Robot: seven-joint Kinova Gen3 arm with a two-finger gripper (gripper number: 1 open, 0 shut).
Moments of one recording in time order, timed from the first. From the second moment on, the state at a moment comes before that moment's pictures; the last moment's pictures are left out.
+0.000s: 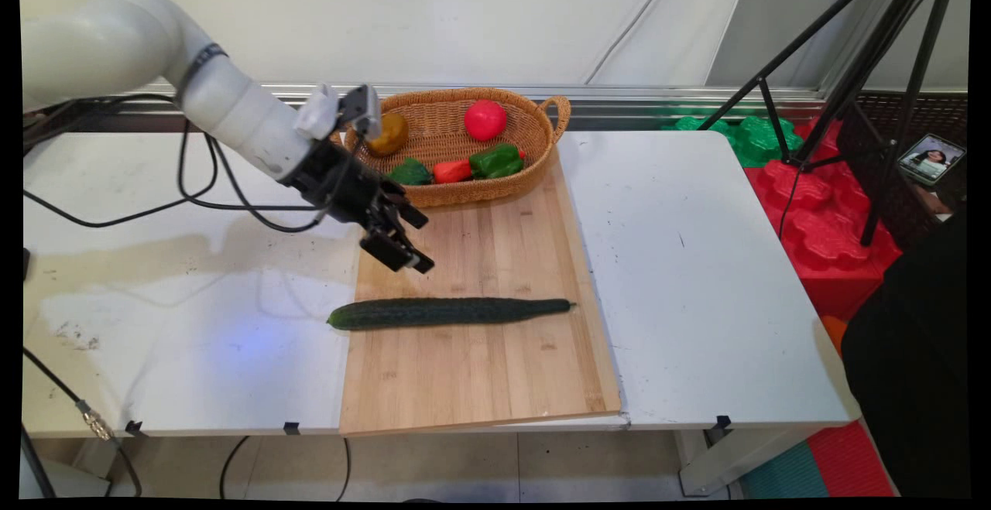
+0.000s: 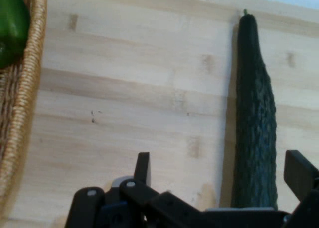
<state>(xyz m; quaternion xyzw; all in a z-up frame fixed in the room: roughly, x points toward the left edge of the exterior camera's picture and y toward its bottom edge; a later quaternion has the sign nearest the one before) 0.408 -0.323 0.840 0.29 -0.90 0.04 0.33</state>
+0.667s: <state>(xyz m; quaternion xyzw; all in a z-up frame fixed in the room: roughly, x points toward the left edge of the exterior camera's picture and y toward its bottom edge) 0.476 -0.303 0.912 0.28 -0.88 0.09 0.37</state>
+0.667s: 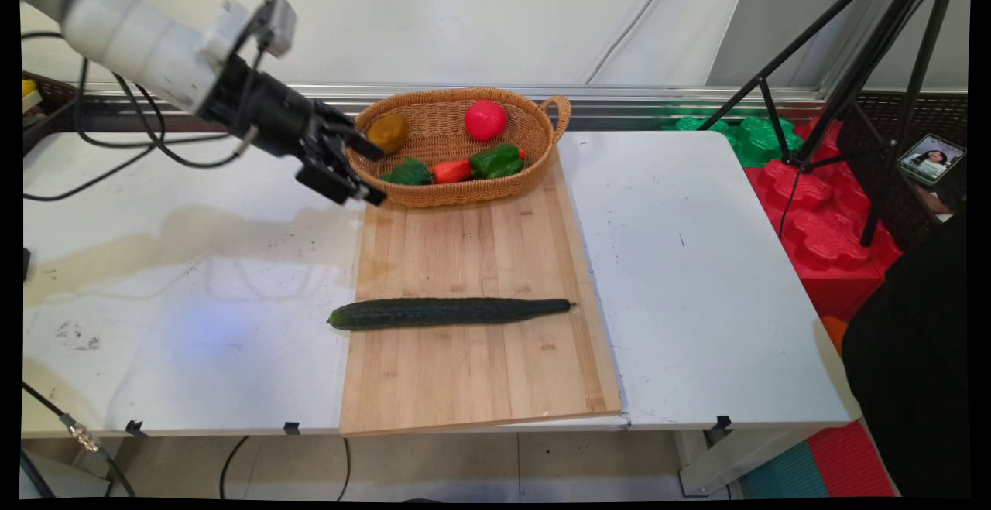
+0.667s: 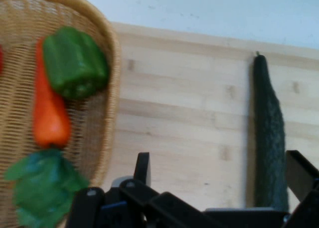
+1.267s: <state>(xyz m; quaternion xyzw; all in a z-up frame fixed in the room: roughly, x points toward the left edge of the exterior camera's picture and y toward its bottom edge) 0.540 -0.336 0.953 0.30 -0.86 0.17 0.37</state>
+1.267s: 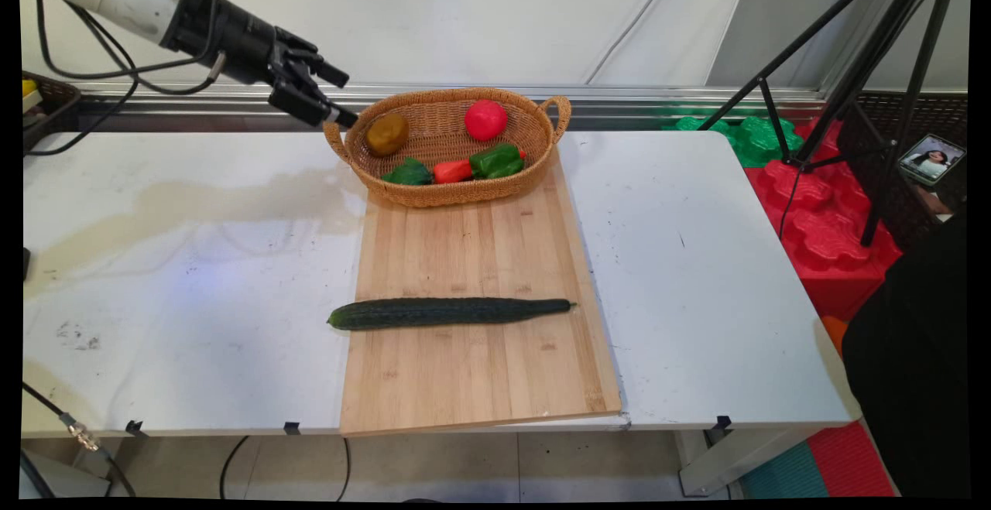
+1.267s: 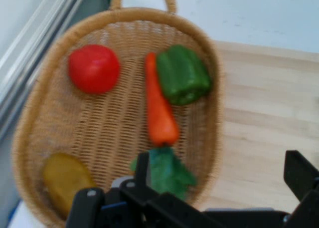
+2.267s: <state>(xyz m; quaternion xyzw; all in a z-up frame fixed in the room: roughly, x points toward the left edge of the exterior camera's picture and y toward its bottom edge) 0.533 -0.431 0.899 0.40 -0.85 0.20 0.26</state>
